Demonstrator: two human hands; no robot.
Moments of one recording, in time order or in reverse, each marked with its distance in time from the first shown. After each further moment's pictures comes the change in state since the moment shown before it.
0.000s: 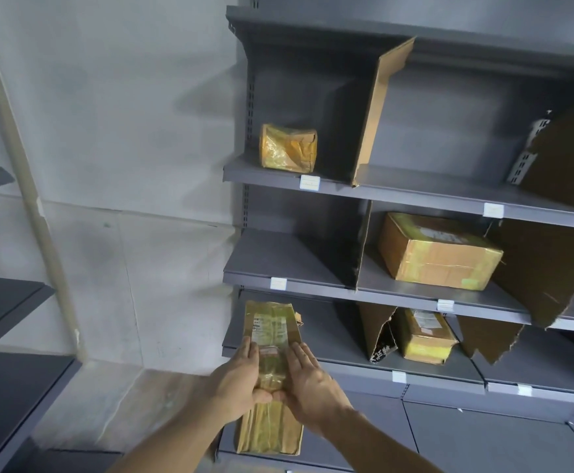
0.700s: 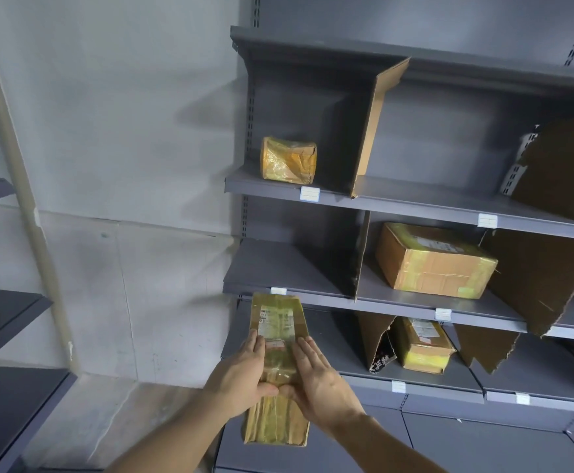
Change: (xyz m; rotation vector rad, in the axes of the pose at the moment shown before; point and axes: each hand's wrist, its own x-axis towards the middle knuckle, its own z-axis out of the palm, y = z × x) left_hand 0.002 0.002 -0.026 0.054 0.074 0.058; right_hand 0.002 0.010 -0.008 -0.010 0.254 -0.128
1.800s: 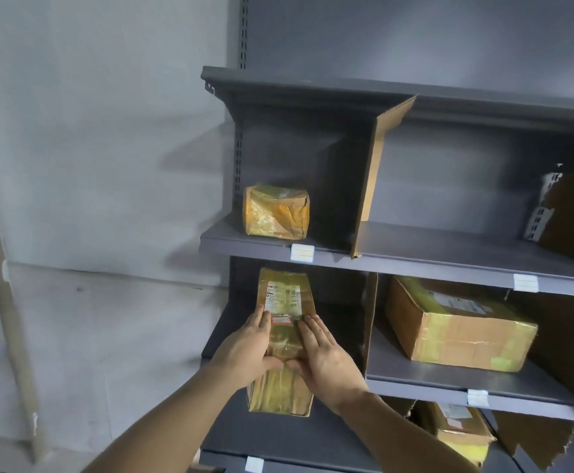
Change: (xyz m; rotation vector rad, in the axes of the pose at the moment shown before) left_hand 0.184 0.000 -0.097 0.033 0.173 0.045; right_hand 0.173 0.099 -0.065 -0.095 0.147 -0.020
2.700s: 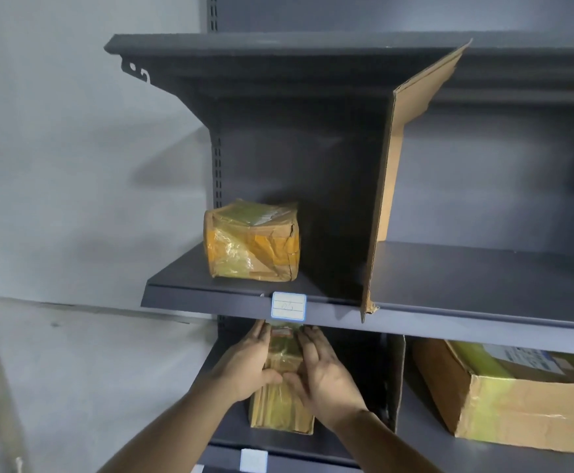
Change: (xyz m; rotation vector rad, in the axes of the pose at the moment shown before) left_hand 0.169 -0.034 0.028 -0.068 -0.037 -0.055; right_hand 0.127 0.099 0.063 0.047 0.000 0.051
